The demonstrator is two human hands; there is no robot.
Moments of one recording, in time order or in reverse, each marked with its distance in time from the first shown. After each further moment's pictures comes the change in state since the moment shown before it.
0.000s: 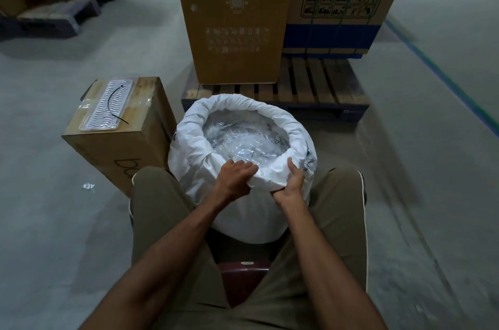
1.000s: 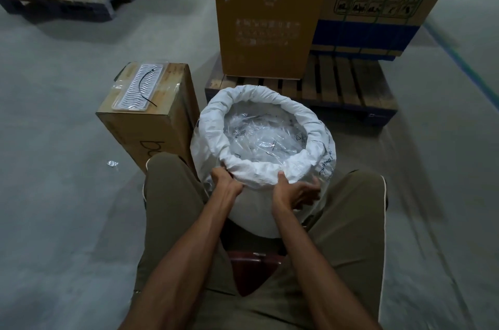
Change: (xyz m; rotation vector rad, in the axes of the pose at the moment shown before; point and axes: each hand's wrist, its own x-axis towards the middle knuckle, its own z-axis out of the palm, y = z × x) left_hand -0.031 -0.006 -0.017 -2.223 0.693 -1.545; right_hand -0.039 0.067 0.014 -0.714 0.561 -0.445
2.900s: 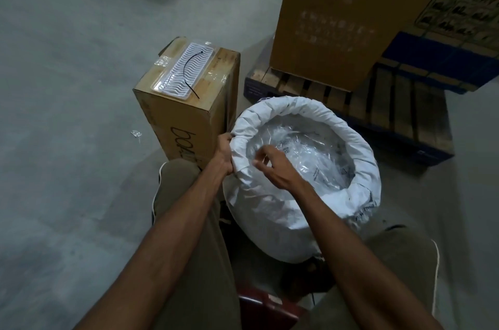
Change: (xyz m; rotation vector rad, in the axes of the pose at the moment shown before) left_hand 0.078 0.141 0.007 0.276 -0.070 0.101; right_hand 0.023 -0.072 0.155 -0.762 -1.105 -1.091
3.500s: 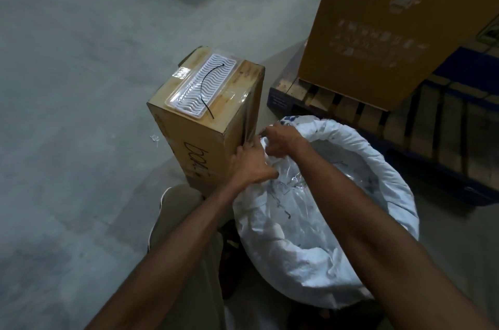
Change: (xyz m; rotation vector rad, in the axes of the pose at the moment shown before) left_hand 0.047 0.022 0.025 1.520 0.164 0.457; right_hand 0.193 -0.017 -0.034 -0.666 -0.317 -0.085
